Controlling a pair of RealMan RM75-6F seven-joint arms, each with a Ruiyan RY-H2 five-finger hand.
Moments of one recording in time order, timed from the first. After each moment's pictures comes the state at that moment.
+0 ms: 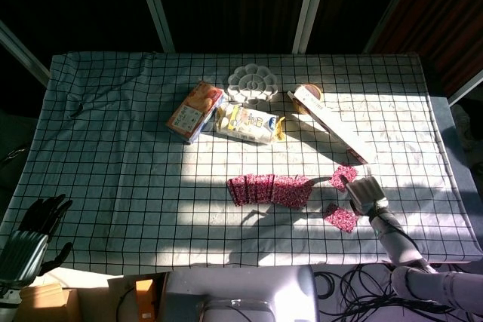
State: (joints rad) left arm -0.08 -1.08 0.07 -1.59 1.69 1.52 -0.03; right arm 0.72 -1.27 -0.12 -1.58 -0.79 0.92 -0.64
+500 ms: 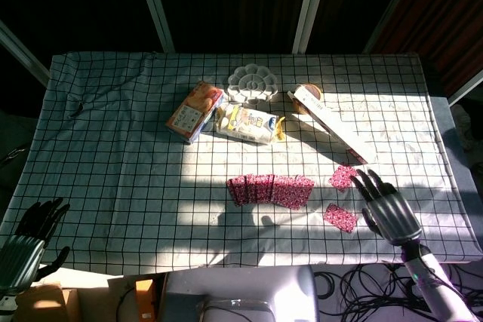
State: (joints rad) left arm -0.06 -1.08 0.08 -1.57 1.73 1.57 -0.05; right arm 0.36 -1.17 -0.21 -1.65 -1.47 1.51 -0.32
